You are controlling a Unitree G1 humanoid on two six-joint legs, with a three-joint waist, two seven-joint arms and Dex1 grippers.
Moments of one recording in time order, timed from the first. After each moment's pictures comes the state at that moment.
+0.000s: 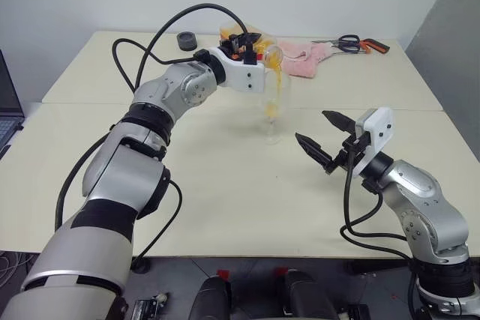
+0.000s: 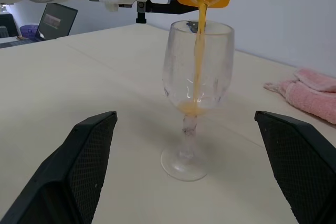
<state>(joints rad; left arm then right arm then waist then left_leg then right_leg) -1.37 0.45 -0.47 1.16 0.71 -0.66 -0.05 -0.26 -0.45 -0.05 -0.47 0.43 0.49 0.52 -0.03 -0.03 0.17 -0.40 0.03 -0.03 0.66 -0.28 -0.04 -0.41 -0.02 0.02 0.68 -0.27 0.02</state>
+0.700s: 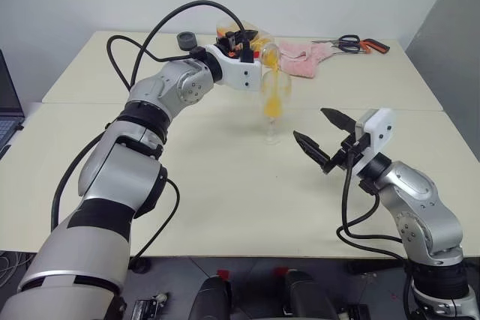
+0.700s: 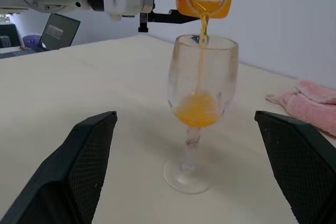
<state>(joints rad) -1.38 0.46 -0.47 1.16 0.72 -0.67 -0.05 -0.25 -0.41 -0.05 -0.47 0.42 0.41 0.52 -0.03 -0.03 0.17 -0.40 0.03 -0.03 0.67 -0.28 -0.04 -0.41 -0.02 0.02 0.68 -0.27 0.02</state>
